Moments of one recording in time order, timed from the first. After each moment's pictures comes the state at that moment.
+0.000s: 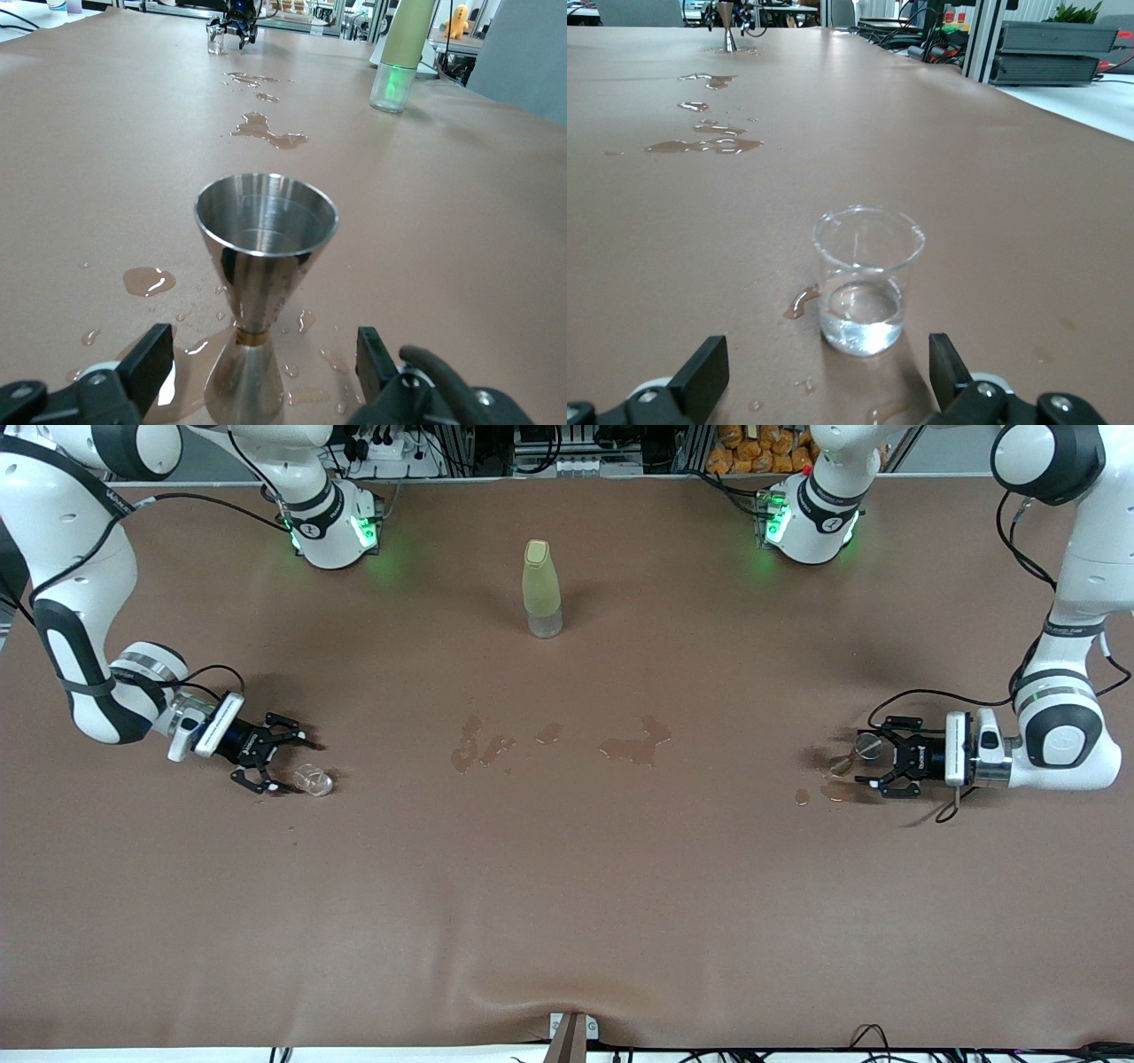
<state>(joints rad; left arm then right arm) 0.45 0.80 -0.09 -1.72 -0.79 1.66 2.47 -0.14 0.65 -0.24 -2.15 1.49 1.86 -2.84</state>
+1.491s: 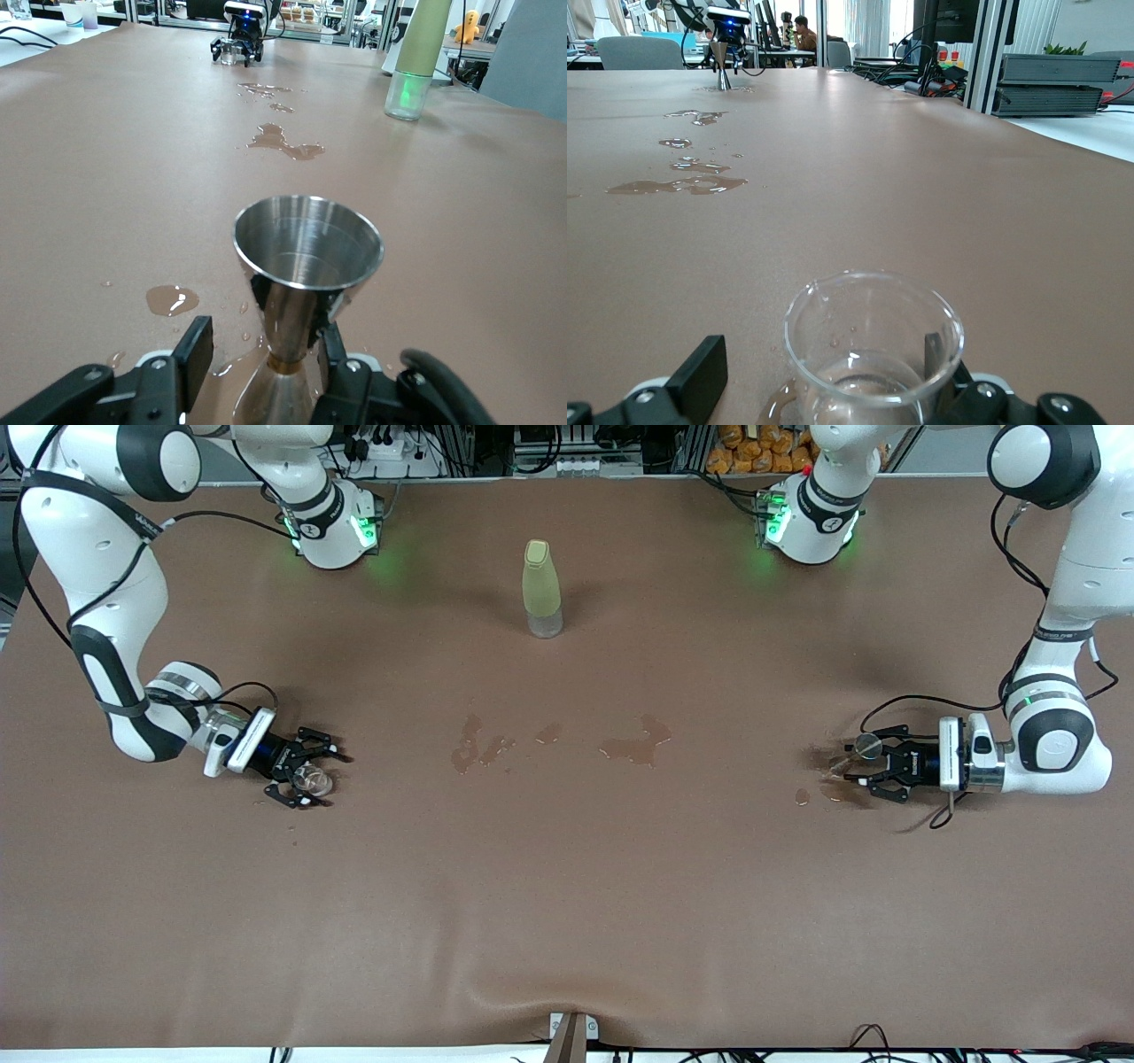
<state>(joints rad) 0.45 0.80 -0.10 -1.71 -0.83 1.67 2.47 -0.11 0.73 -0.17 -2.10 1.61 1.83 -2.85</state>
